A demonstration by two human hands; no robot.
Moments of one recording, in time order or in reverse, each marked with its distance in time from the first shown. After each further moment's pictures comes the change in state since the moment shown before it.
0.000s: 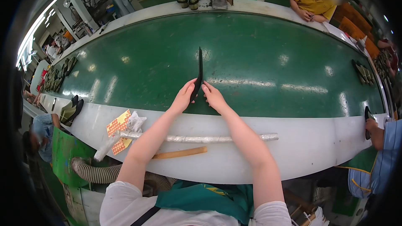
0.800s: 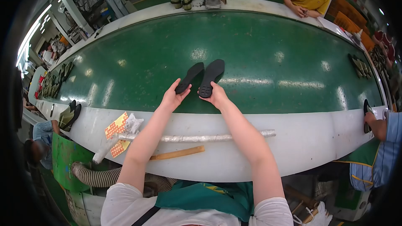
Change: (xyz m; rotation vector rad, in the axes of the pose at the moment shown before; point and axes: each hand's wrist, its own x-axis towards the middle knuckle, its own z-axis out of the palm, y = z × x) left_hand 0.012 -0.002 -0.019 -0.933 0.180 -0.268; right_hand 0.018 0.014 -0.018 0.935 -0.069 0.239
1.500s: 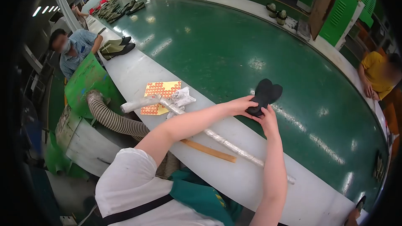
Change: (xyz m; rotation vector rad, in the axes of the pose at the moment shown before) left_hand -0.004 -0.015 -0.003 0.461 -0.293 -0.132; right_hand -0.014 0.006 0.018 -0.461 -0.155 -0.054
